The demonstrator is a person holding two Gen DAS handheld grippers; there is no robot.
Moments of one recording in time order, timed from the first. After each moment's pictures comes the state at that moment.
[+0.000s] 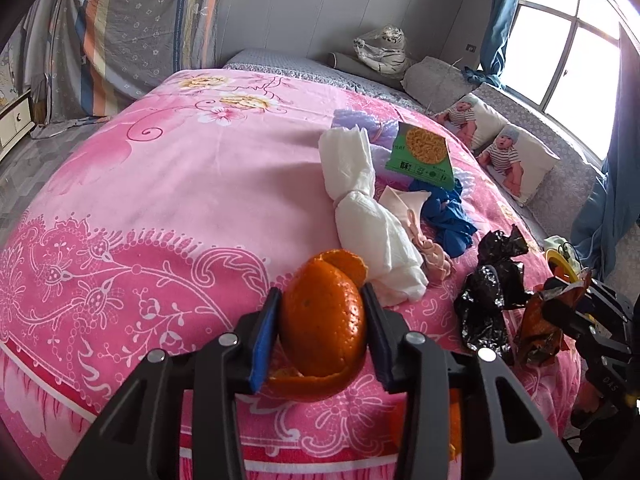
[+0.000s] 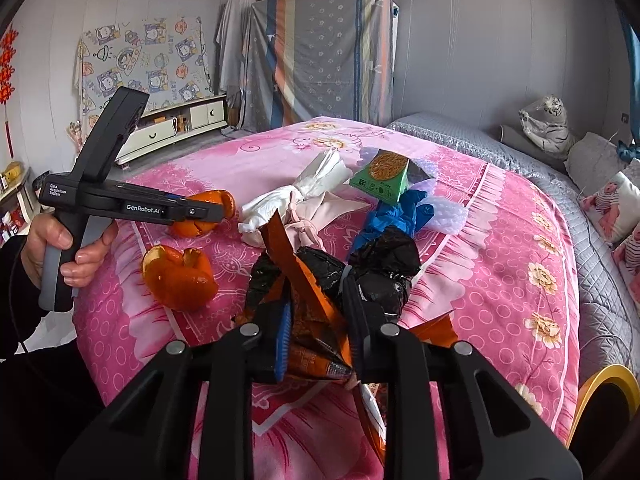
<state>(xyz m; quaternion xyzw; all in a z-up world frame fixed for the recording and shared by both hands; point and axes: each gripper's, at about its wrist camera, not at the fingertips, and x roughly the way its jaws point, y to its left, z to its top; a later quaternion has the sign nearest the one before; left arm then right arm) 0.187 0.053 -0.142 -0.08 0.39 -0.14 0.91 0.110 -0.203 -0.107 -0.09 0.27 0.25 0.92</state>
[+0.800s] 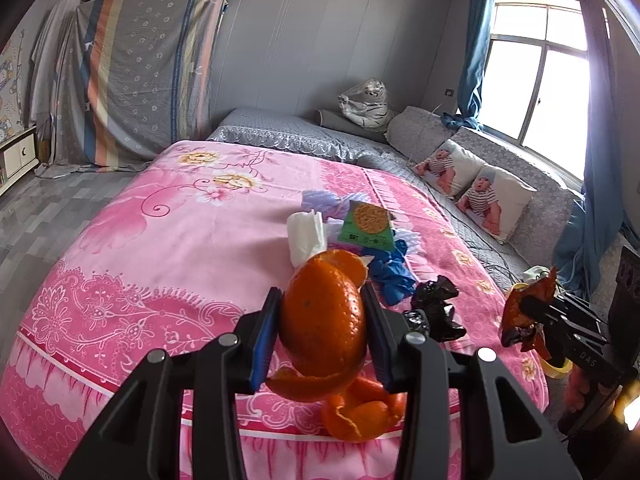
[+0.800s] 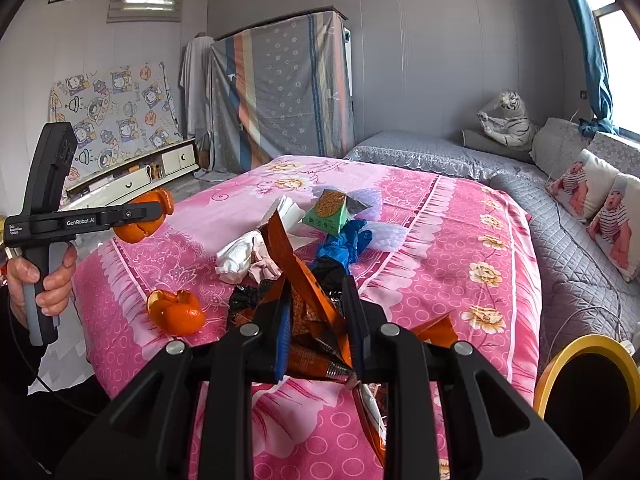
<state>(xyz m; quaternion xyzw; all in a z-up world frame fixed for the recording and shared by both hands) 0.129 0.041 -0.069 -0.08 0.29 -0.15 0.94 0.082 -0.250 -0.067 -0.03 0.23 0.20 0.95</state>
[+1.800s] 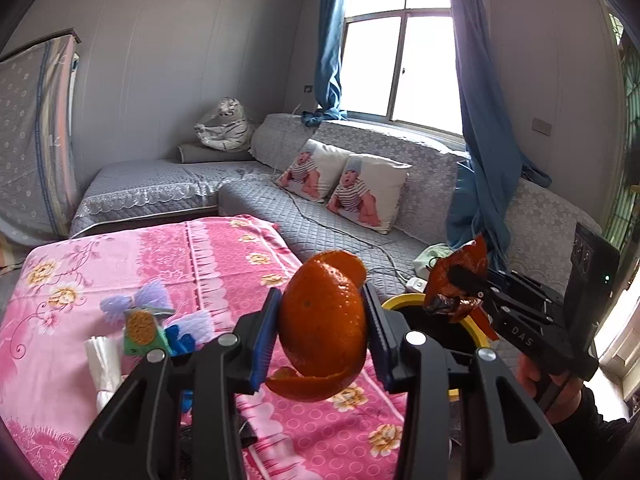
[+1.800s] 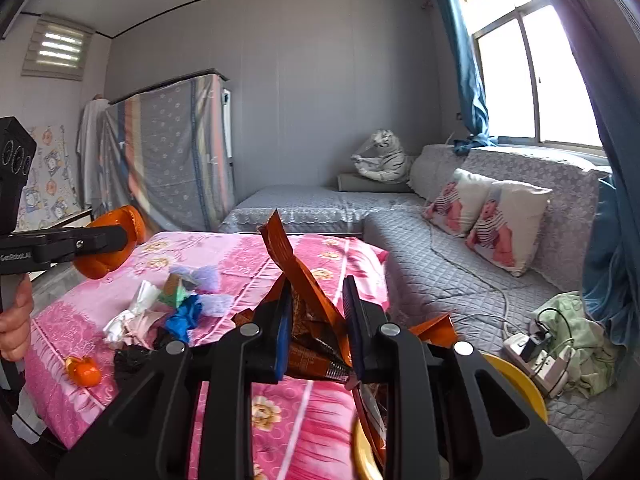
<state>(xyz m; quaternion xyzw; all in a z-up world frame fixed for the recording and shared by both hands) 0.138 -0.176 0.025 0.01 0.23 -0.37 0.90 0.039 -0.406 0.002 0.02 0.14 -0.02 0.99</state>
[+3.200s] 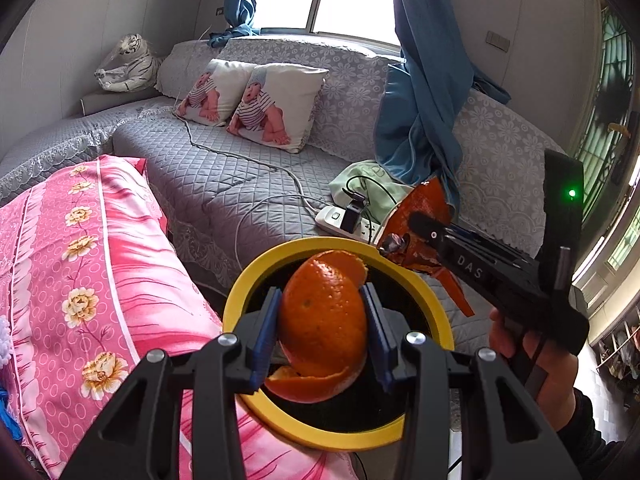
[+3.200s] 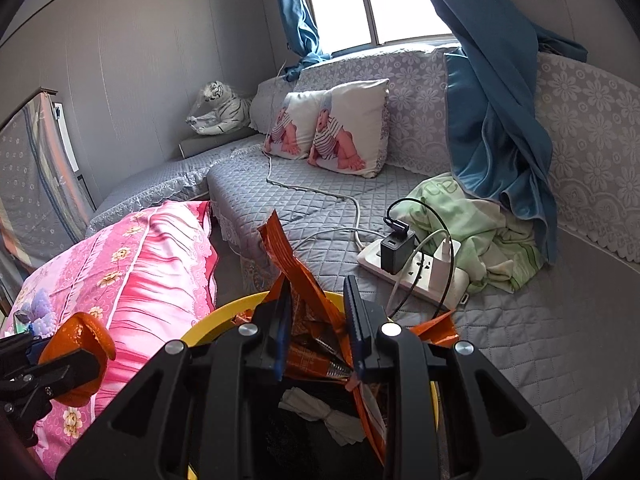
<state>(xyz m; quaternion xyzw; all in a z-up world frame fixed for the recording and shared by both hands) 0.162 -0.415 -0.089 0.08 0.34 -0.48 0.80 0.050 -0.600 -0.094 0.16 0.23 -0.26 0.92</state>
